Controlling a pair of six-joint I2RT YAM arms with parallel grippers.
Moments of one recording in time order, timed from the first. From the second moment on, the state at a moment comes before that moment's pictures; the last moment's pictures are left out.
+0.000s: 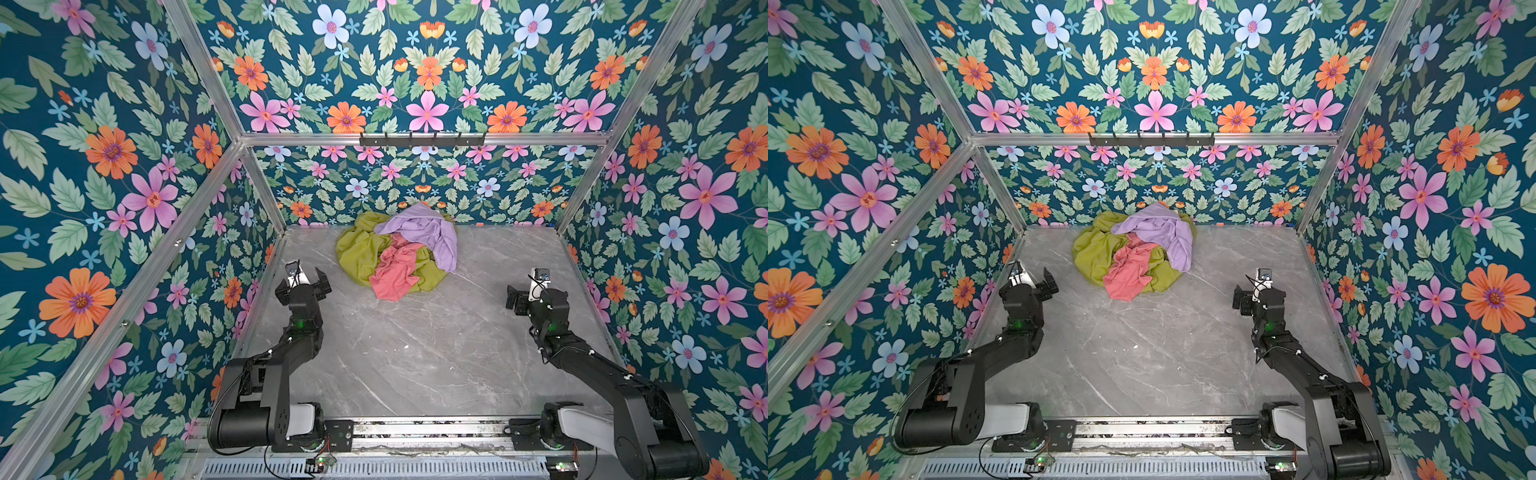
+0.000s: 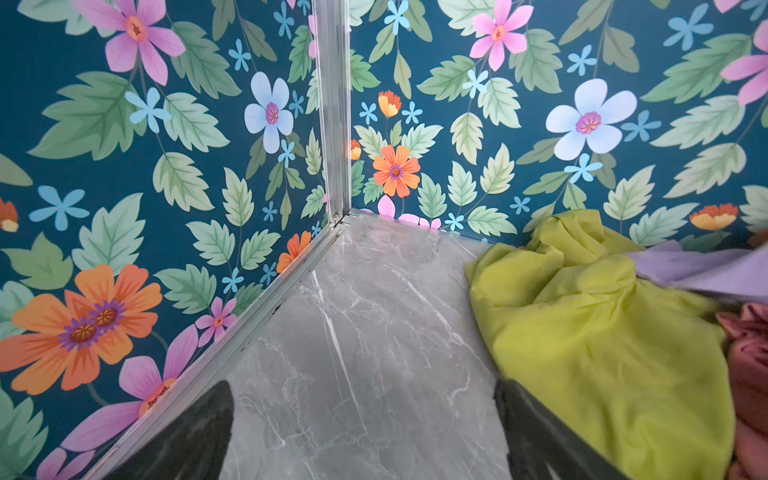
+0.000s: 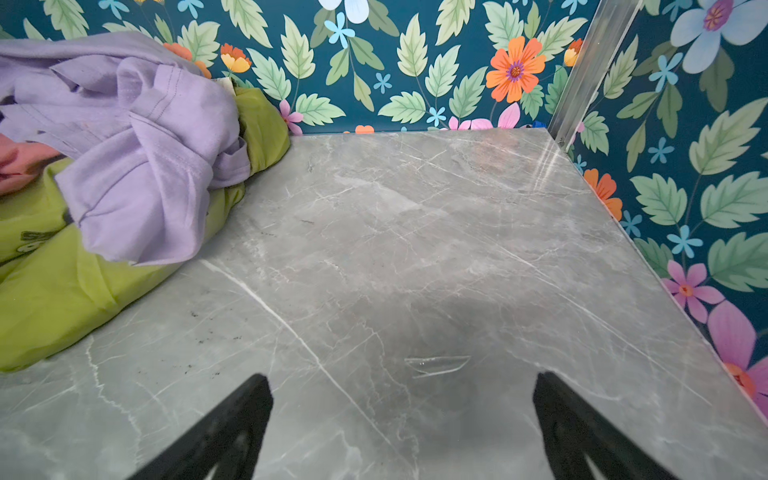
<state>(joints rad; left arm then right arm) -0.03 1.35 0.50 0.68 -0.39 -0.13 0.08 1.17 0.41 0.40 0.12 0.06</state>
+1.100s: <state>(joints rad) -0.20 1.62 0.88 0.21 -0.05 -0.38 0.42 1.45 0.63 0.40 0.08 0.19</state>
